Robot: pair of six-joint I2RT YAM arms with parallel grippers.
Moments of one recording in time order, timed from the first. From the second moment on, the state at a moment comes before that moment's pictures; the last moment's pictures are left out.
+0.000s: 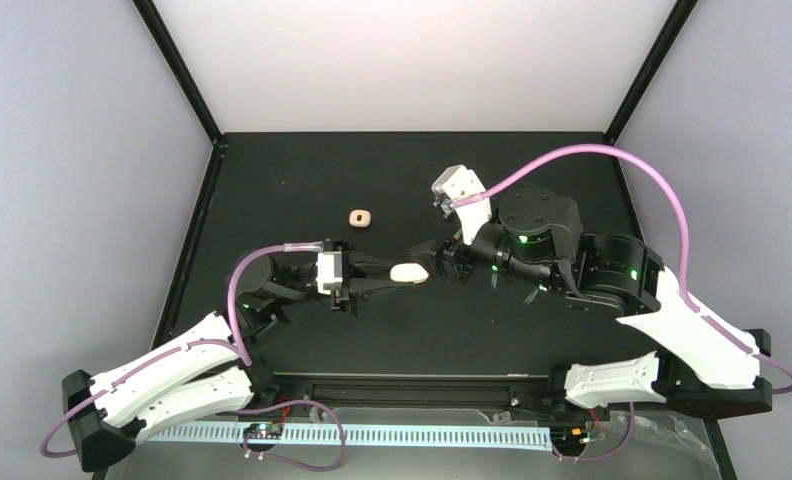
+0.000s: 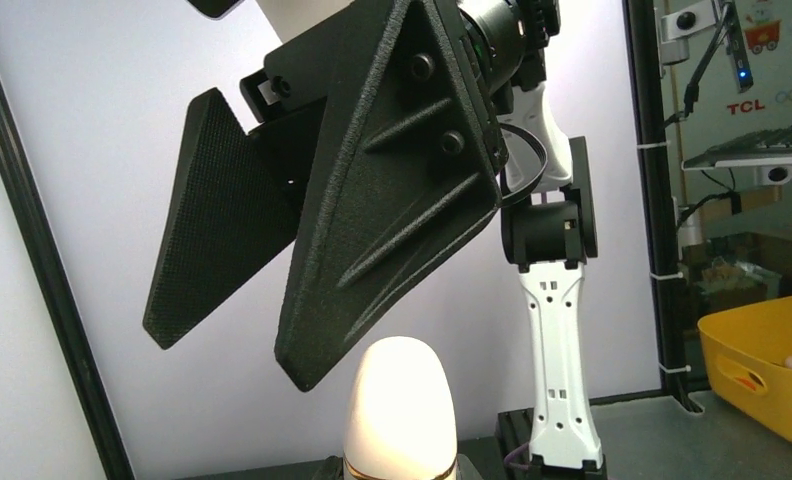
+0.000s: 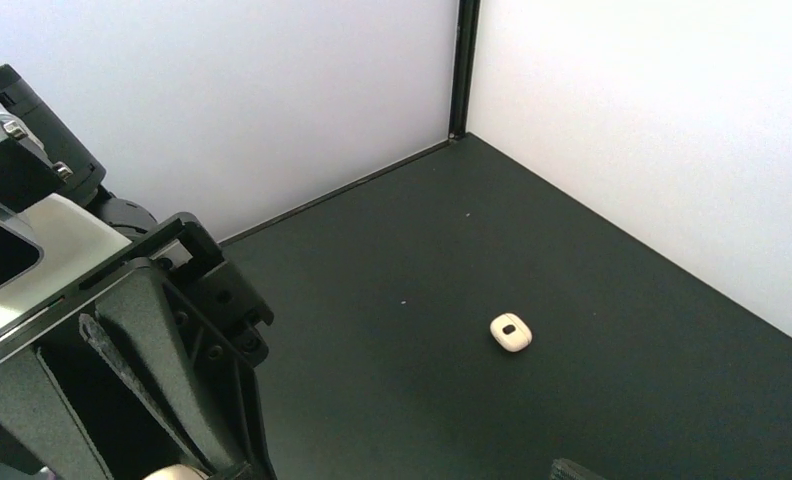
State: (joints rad) left arm -0.91 0.82 0.70 0.49 0.63 -0.02; right arm 1.21 1.19 1.74 -0.91 0.24 0.13
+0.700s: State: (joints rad) left arm -0.81 1.41 0.98 0.10 0.34 -0.36; right arm 1.21 0.90 1.34 -0.73 0.63 0.21
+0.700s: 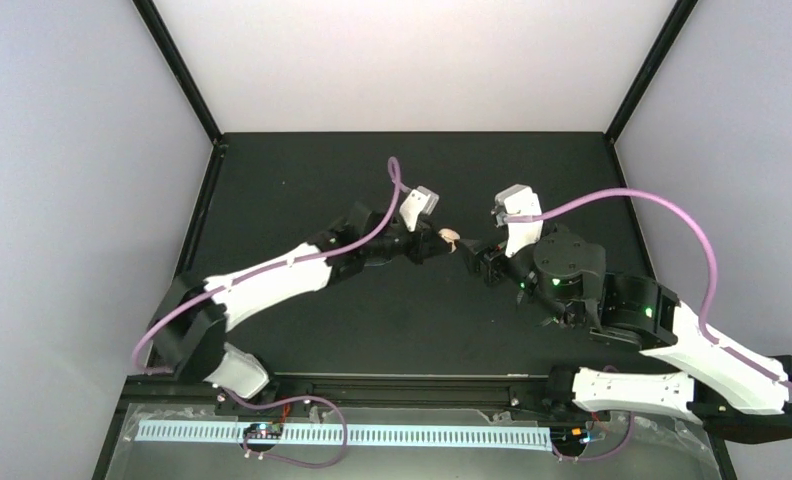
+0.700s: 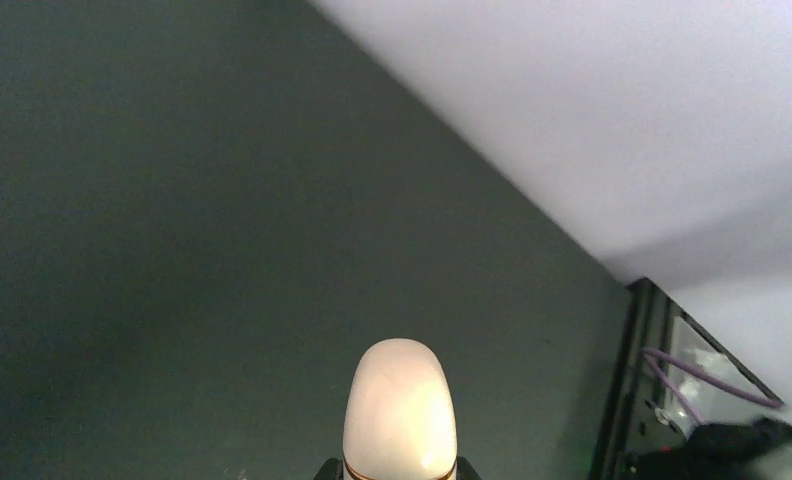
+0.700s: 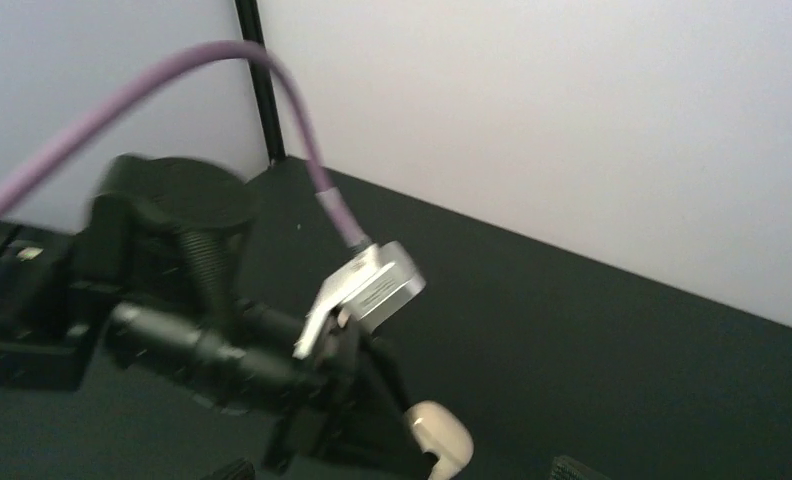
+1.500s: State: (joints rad) left arm -0.56 2.11 1.48 -0.22 0.36 -0.59; right arm 1.21 0.75 1.09 -0.77 0.57 0.43
